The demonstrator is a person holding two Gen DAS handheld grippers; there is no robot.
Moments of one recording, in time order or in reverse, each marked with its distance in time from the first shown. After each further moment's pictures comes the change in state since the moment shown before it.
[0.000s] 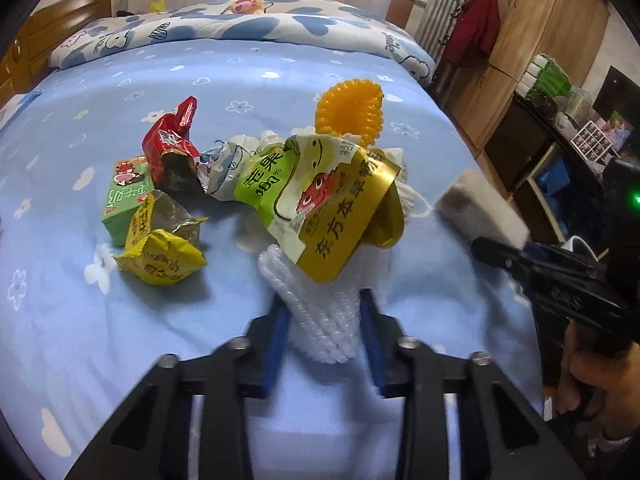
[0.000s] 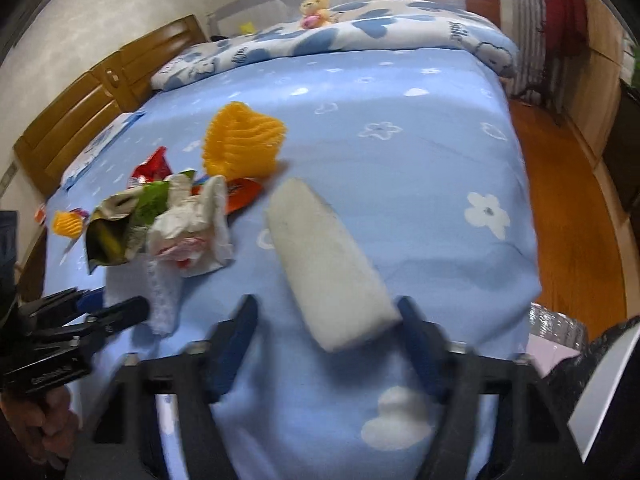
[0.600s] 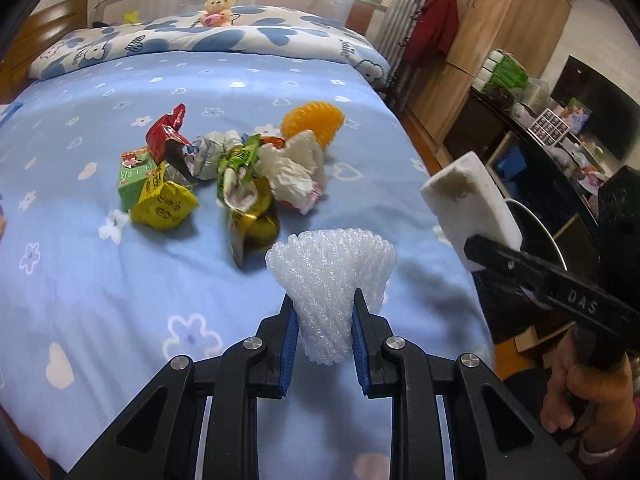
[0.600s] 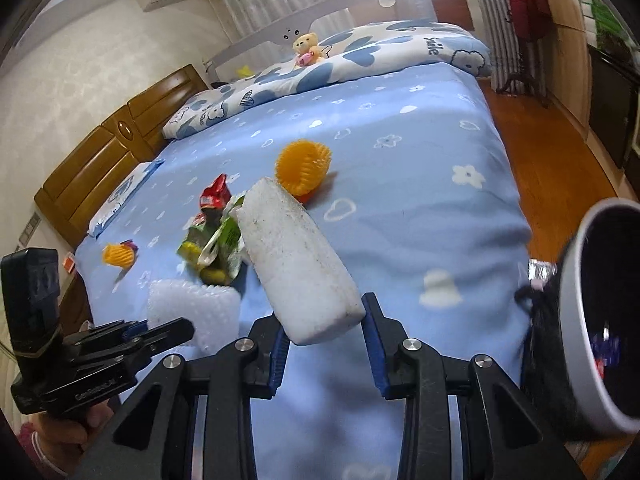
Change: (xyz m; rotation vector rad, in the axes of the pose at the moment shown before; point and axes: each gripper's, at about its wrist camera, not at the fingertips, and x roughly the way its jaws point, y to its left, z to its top) left arm -0.081 -0.004 -0.049 0.066 -0.019 -0.119; right arm -0.094 0.030 -0.057 0.151 -0.117 0.099
